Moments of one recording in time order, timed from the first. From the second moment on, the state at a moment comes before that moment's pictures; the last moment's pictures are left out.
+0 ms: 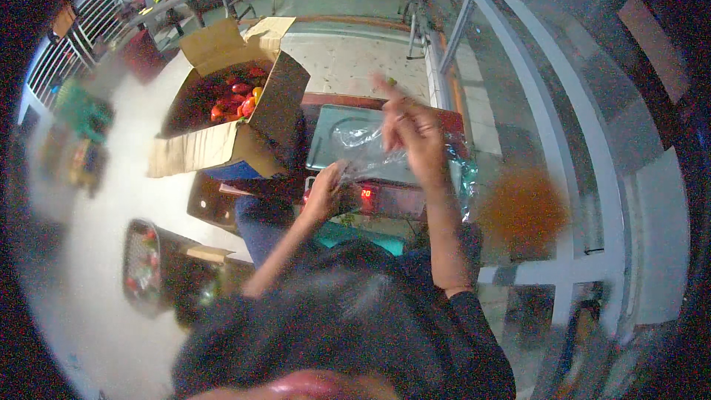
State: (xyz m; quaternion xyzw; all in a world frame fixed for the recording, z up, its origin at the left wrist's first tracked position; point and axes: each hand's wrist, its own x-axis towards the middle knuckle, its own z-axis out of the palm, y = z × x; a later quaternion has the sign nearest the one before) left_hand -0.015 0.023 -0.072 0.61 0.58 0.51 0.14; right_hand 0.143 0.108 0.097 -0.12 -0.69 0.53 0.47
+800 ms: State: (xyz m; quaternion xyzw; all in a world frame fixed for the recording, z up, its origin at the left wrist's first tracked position) left_hand -0.005 0.025 -0.073 0.69 0.52 0.42 0.27; right_hand 0.120 0.126 0.056 -0.15 -0.91 0.38 0.12
